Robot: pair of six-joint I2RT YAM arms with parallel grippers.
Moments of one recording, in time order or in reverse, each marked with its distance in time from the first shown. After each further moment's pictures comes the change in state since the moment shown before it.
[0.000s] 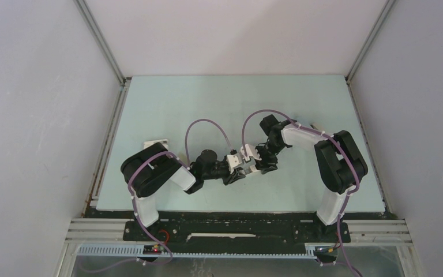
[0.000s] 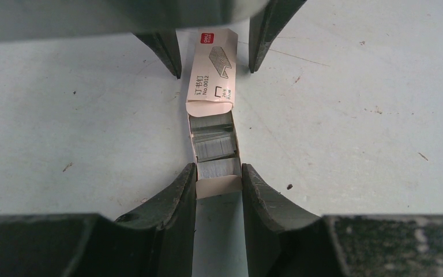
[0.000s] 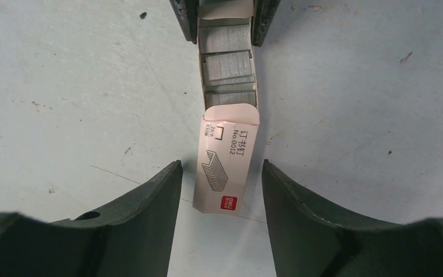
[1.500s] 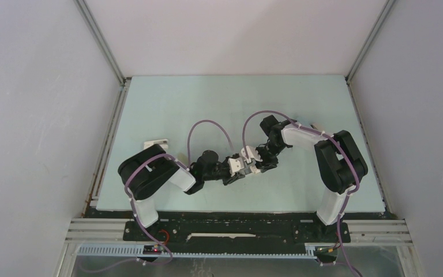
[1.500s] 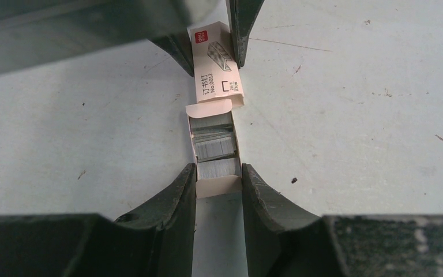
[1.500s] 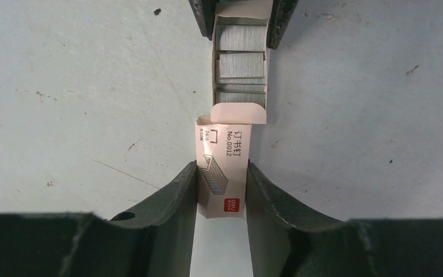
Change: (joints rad) left arm -0.021 -0.033 0.000 -0.053 -0.033 0.127; right arm 0.006 0.000 0.000 -0.016 -0.008 -0.068
